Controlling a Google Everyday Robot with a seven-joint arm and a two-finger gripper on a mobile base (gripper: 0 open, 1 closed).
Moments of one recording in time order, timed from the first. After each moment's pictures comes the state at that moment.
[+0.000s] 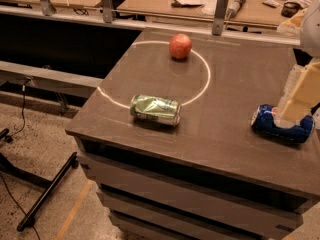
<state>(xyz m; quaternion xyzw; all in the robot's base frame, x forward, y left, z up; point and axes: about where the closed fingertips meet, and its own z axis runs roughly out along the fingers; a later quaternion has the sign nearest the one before) 0.436 -0.207 1.007 -0.60 0.77 -0.07 0.20</state>
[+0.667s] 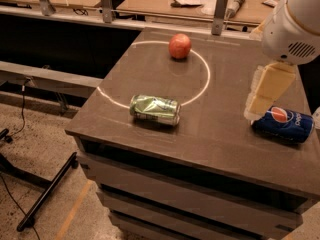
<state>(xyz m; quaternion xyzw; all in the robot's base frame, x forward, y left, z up) 0.478 -0.182 0.977 -0.61 0.77 -0.06 0.20</state>
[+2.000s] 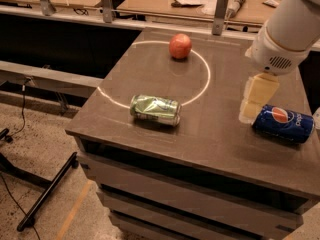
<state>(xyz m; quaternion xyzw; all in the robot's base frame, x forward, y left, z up) 0.518 -0.200 0.919 -0.59 0.79 -0.04 0.15</state>
